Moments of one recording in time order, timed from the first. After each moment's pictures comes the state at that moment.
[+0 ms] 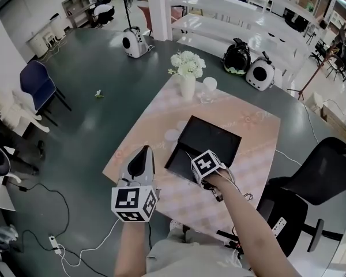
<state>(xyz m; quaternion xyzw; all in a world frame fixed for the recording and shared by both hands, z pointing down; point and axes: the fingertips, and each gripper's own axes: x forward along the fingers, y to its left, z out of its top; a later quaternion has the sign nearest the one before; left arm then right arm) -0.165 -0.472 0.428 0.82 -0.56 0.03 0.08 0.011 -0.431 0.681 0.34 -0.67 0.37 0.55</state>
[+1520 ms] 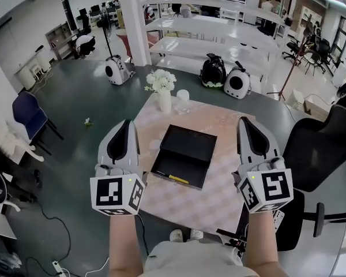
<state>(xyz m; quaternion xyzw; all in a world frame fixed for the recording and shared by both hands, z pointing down) -0.119 -0.437 0.251 0.85 -0.52 -0.06 -0.10 0.121 -0.381 0.241 0.65 -0.76 -0.11 0.00</state>
